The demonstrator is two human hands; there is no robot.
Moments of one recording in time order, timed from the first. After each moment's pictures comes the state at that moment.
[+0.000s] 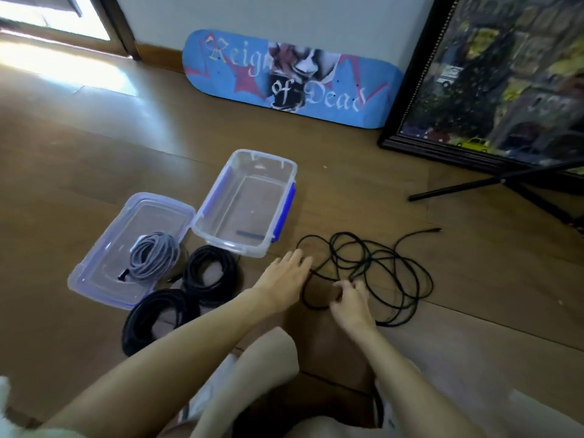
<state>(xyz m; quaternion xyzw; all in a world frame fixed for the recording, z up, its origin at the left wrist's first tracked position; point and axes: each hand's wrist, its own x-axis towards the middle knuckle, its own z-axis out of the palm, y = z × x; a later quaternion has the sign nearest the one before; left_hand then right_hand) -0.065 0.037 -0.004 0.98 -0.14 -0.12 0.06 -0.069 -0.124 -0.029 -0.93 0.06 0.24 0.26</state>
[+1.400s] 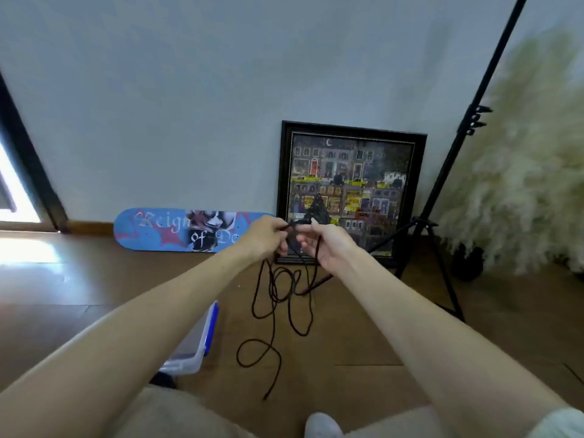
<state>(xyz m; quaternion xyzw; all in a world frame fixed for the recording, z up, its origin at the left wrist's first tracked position) -0.063 -0.061 0.362 0.87 -0.13 -0.03 0.48 -0.075 -0.195 0.360 -0.55 0.12 0.05 0.82</state>
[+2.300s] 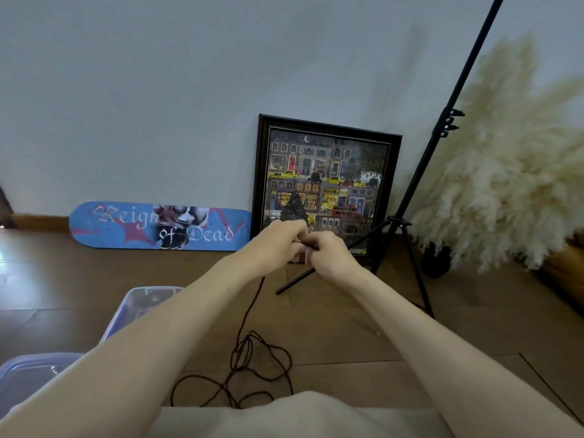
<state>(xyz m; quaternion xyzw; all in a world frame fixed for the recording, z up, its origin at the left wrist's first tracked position) -0.068 -0.105 0.355 0.89 -0.31 0.03 0.33 -0.097 -0.237 0.354 -0.94 -0.04 -0.03 0.34</state>
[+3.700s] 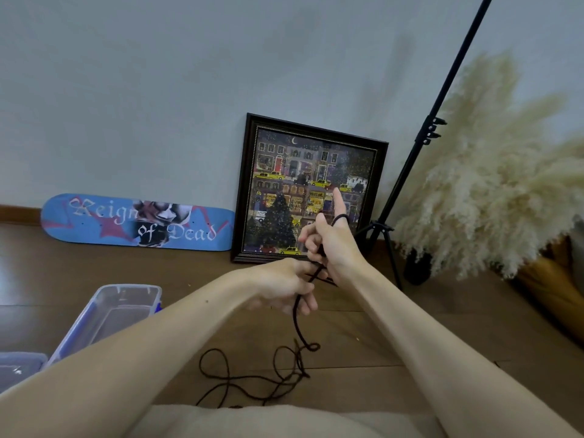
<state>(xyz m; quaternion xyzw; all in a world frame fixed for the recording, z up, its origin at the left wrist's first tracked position) -0.116 -0.143 0.342 0.75 -0.22 -0.33 0.53 -0.105 -0.265 0.365 -0.67 -0.02 -0.08 0.74</state>
